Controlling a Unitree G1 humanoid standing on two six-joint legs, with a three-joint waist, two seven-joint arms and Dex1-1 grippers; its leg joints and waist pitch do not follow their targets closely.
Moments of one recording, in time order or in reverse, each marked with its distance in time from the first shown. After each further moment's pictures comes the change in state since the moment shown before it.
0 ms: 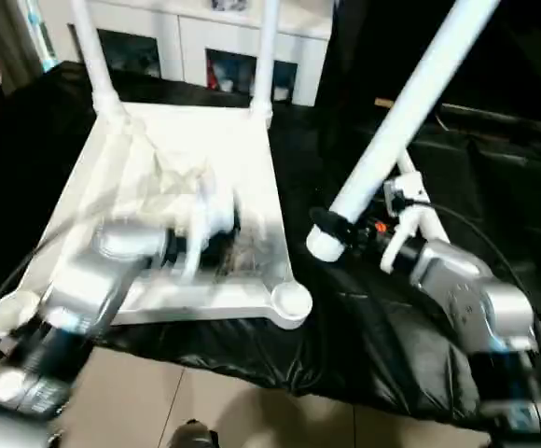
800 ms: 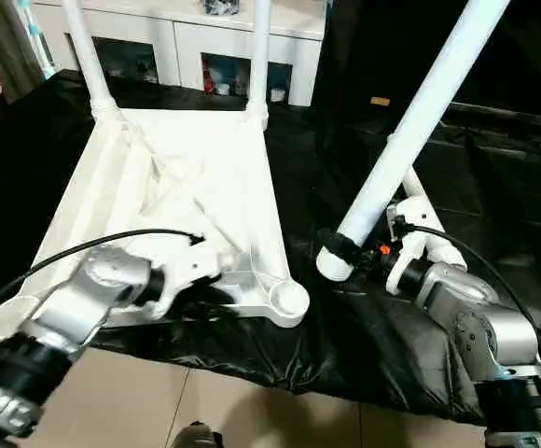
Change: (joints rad) left arm 0.044 0.099 -0.052 0.073 0.156 -0.044 -0.012; right arm 0.073 -0.005 0.020 -0.039 -0.038 -0.031 -0.040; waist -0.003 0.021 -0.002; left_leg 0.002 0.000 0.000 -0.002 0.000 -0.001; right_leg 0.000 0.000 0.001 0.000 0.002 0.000
